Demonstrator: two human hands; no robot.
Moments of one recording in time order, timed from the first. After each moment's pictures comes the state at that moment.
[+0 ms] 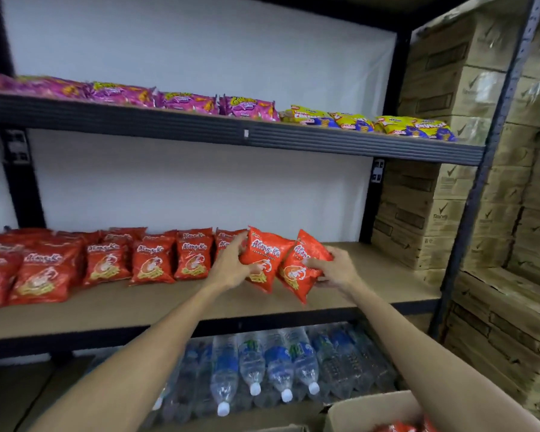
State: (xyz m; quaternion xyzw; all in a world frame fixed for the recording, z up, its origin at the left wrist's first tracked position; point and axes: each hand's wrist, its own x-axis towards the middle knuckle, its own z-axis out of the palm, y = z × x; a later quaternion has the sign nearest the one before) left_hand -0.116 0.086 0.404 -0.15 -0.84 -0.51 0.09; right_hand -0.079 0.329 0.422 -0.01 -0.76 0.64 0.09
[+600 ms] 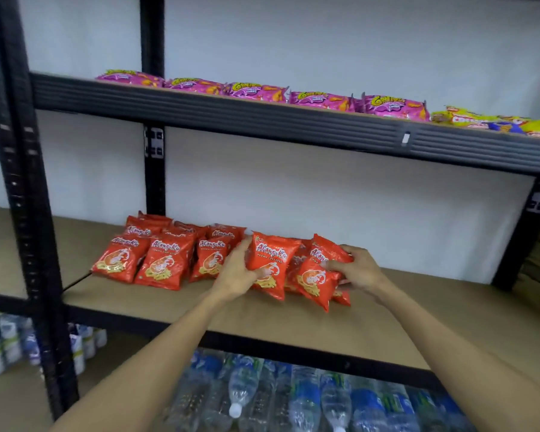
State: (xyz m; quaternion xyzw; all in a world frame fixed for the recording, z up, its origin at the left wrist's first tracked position) left_hand -0.152 -0.117 0.372 -0.04 -0.83 -0.52 0.19; right_hand -0.185 0.155 0.428 0.12 -0.82 0.56 -0.01
